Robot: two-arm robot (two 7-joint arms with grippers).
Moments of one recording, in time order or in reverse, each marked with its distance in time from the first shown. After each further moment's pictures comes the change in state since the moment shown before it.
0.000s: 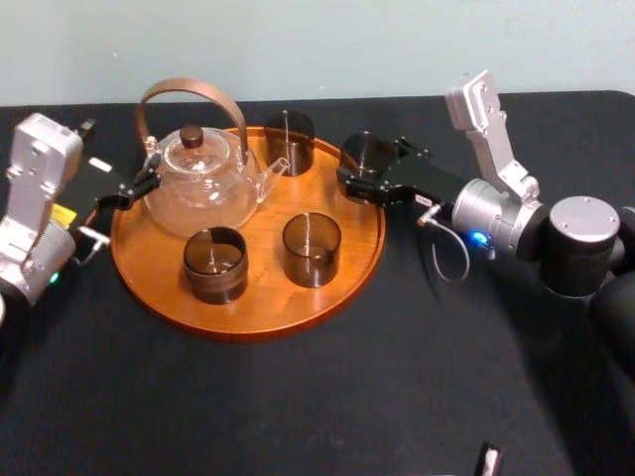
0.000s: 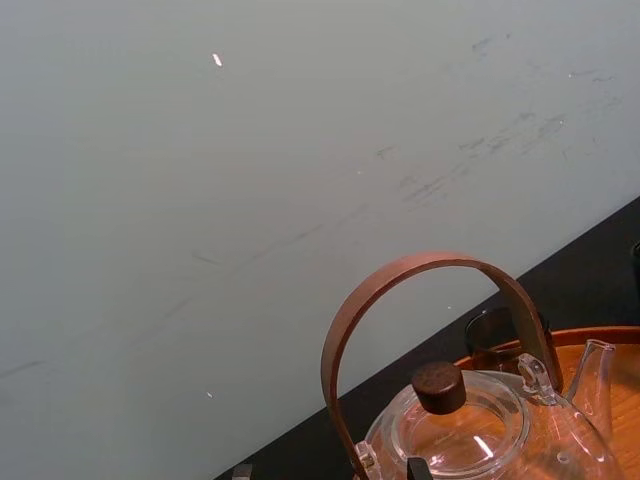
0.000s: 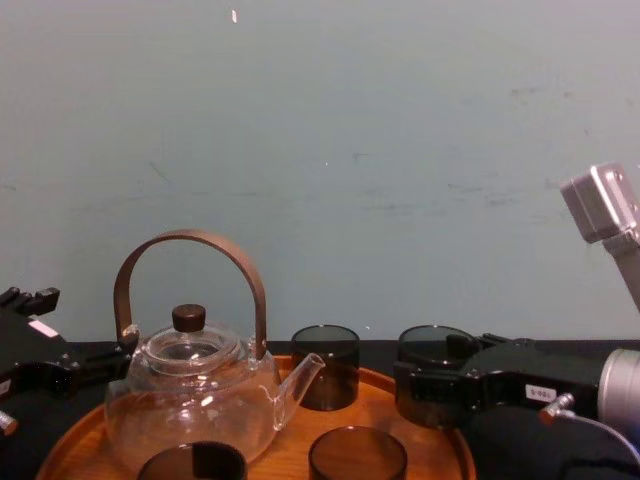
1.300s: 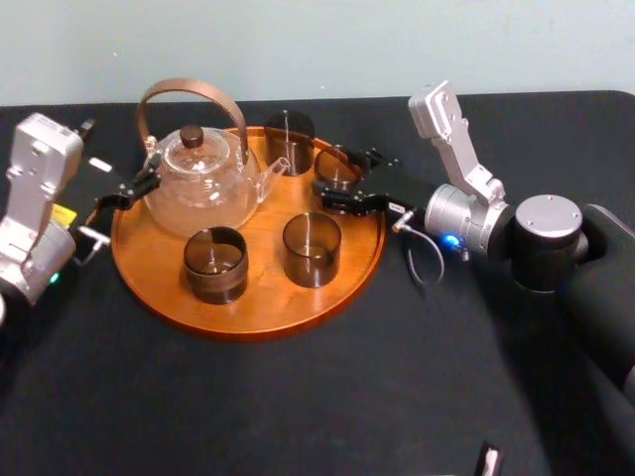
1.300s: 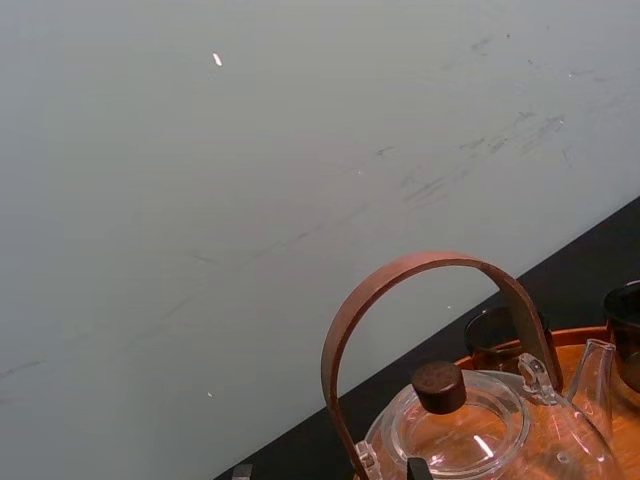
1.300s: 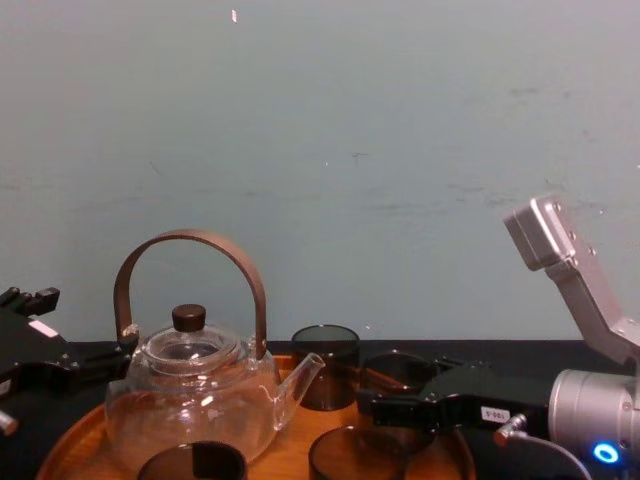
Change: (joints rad) left arm 0.000 0.000 0.000 0.000 0.000 0.000 0.000; right arm 0.098 -0.080 -0.040 0.205 -0.029 -0.065 0.058
